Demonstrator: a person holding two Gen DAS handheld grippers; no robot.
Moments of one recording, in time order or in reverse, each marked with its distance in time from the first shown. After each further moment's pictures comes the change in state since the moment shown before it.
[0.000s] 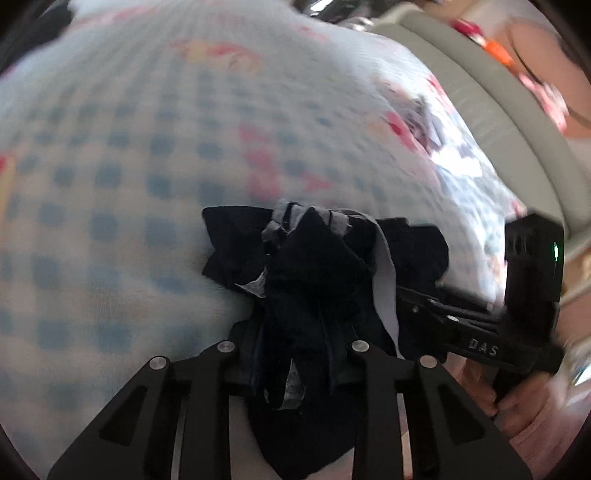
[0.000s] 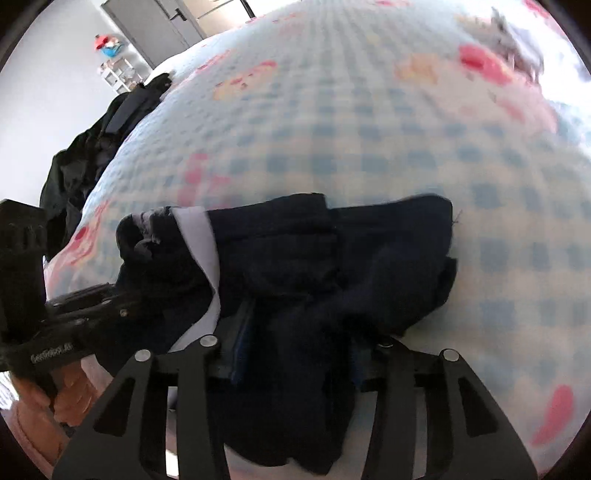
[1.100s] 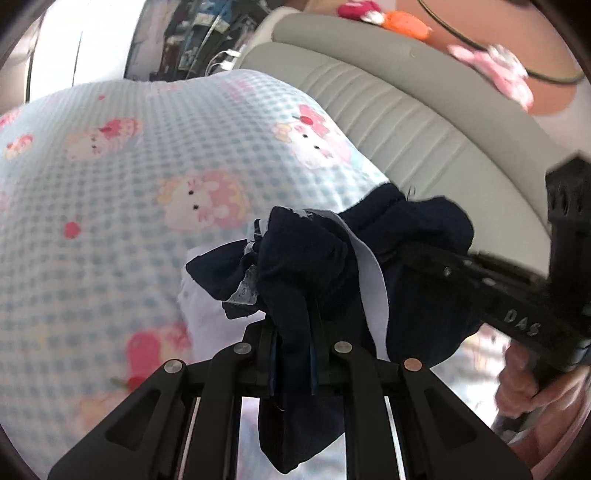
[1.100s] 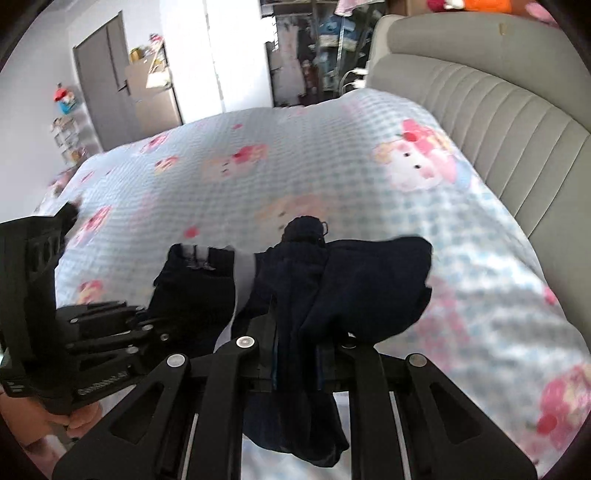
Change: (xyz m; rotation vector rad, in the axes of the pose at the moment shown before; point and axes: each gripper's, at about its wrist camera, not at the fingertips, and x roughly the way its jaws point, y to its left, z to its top) left arm 0.166 -0.356 0.271 0.318 -0.151 -0.113; right arm -0.239 -0.268 0.276 -0.053 -0.336 -0.321
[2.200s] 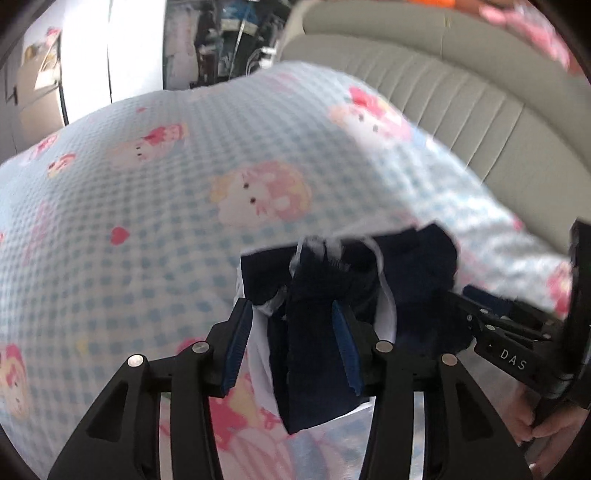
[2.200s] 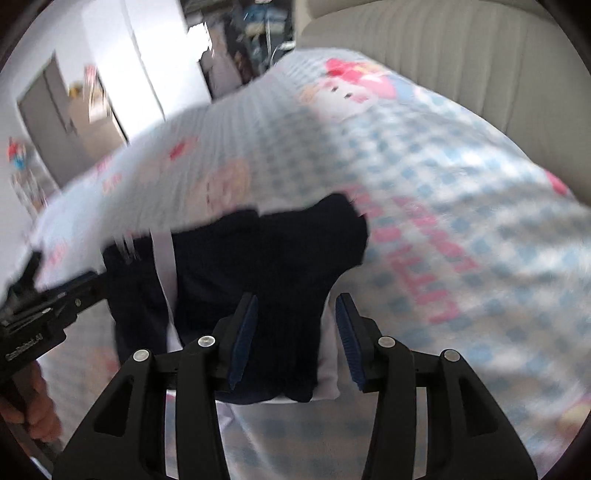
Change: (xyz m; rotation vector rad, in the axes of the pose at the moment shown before) left arm 0.034 0.001 -0.019 0.117 0.051 0.301; right arm 0.041 -0.062 -0.070 0.219 0.060 -0.100
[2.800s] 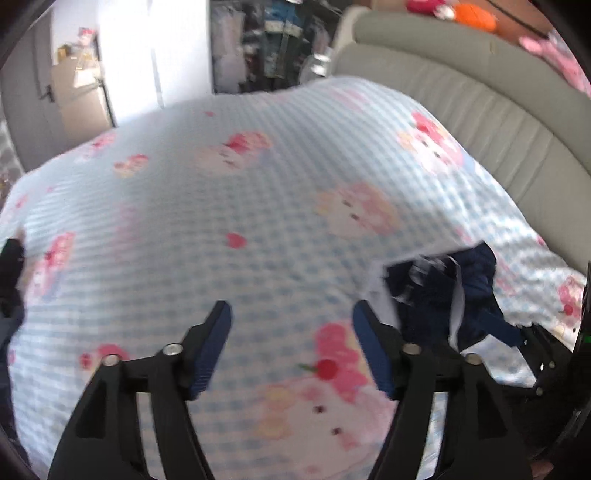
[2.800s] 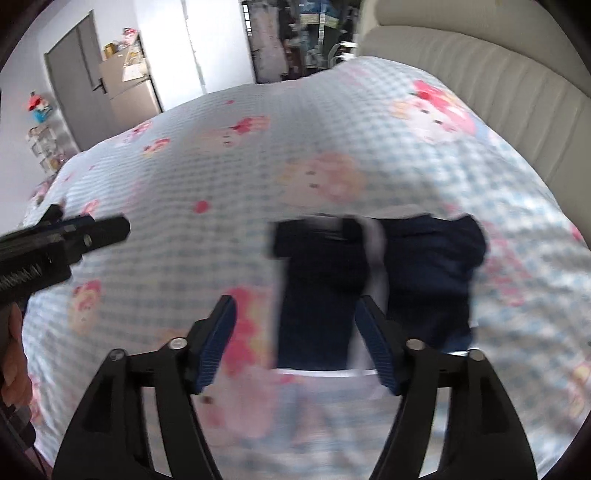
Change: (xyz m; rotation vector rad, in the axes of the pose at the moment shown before) left arm -0.107 0.119 0.018 -0.067 0.008 0.151; right arm -0.038 0.158 -0.004 -0.147 0.019 0.055
